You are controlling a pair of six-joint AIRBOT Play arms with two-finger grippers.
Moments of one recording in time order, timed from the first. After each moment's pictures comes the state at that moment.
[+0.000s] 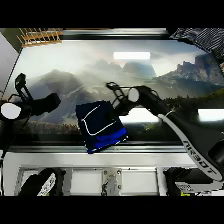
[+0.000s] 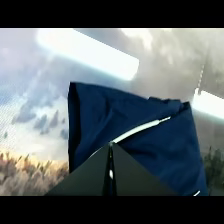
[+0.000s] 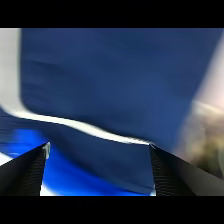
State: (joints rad) left arm 0.11 -0.86 0.78 1.13 -0.90 -1.70; right arm 0.52 -1.54 1.28 -1.09 1.11 1.44
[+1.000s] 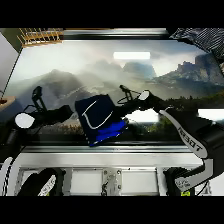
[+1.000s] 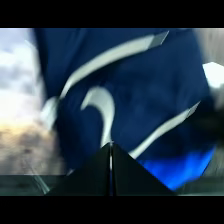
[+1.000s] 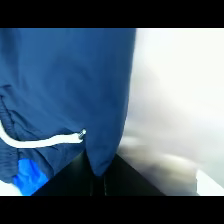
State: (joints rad) left arm -0.06 -0.85 0.65 1.03 -0.86 -1.70; right arm 0.33 -1.67 1.17 -0.69 0.91 1.16
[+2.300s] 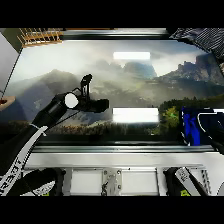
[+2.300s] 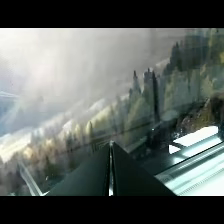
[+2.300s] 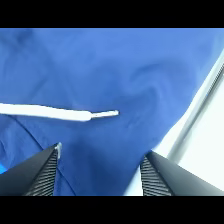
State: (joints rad) left arm -0.47 -1.29 1.02 1.05 -0.81 -1.73; right arm -0.93 -0.98 0.60 -1.47 0.81 1.75
